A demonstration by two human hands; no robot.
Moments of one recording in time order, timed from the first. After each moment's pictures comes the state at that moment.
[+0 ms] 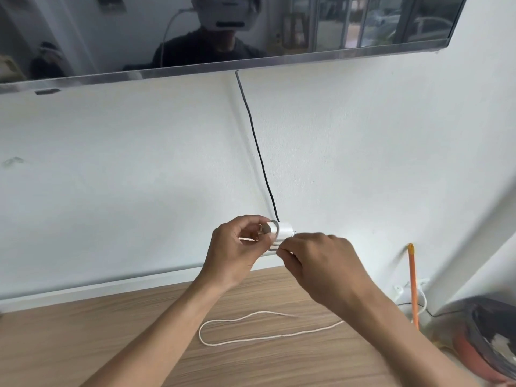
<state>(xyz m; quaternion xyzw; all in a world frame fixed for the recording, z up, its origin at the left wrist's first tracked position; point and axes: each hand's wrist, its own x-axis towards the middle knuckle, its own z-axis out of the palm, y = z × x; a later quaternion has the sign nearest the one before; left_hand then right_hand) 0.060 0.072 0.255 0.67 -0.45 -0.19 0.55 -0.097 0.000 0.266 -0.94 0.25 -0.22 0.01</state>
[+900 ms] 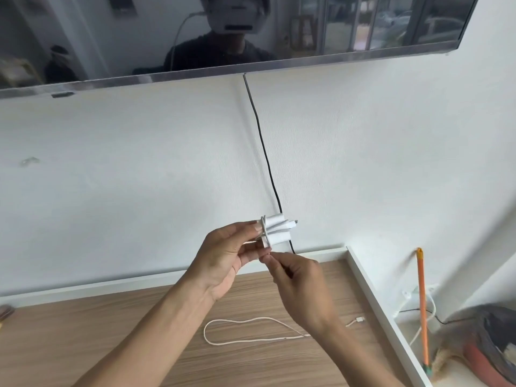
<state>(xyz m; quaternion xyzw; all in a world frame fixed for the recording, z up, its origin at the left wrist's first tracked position) 0.062 0.087 0.276 0.52 -0.22 -0.45 0.69 -0.069 0.027 0.222 -0.80 0.25 -0.35 0.43</state>
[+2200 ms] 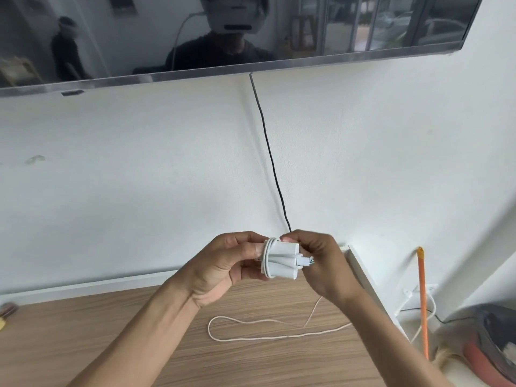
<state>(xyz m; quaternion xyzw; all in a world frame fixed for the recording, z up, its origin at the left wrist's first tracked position) 0.074 0.115 0.280 0.47 -0.35 -0.57 0.57 -0.075 -0.002 0.240 -0.76 0.19 -0.32 0.54</state>
